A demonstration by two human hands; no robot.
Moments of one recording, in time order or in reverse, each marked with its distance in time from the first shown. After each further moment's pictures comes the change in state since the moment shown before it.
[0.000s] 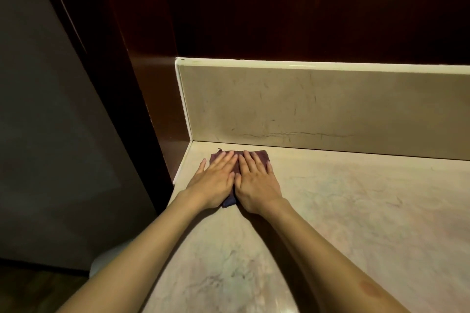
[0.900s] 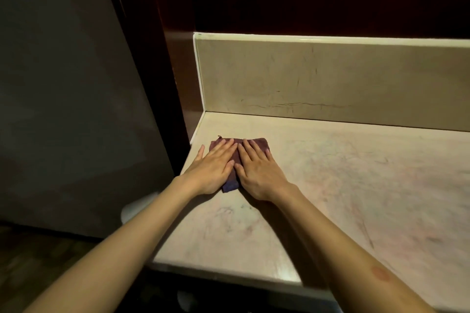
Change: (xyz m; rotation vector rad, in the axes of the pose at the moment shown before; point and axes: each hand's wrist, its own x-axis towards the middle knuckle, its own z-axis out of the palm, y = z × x) left_hand -0.087 0.000 0.011 -0.013 -0.005 0.021; right_hand -0.075 -0.023 0.009 0.000 -0.048 -0.123
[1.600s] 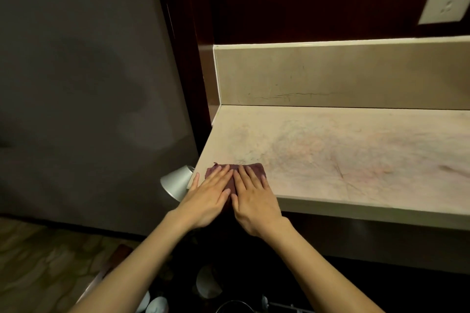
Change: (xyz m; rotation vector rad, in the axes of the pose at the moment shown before) left_hand -0.190 0.034 0.039 -0.011 0.030 -0.055; right_hand -0.169 -0.096 0.040 -0.020 0.056 -0.010
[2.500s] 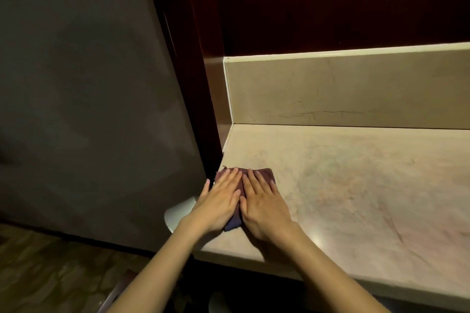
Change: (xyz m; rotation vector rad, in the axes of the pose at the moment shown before) left_hand 0.108 -0.039 -0.027 -0.081 -0.010 -0.049; right_hand 0.120 0.024 -0.010 0.087 -0.014 -0.011
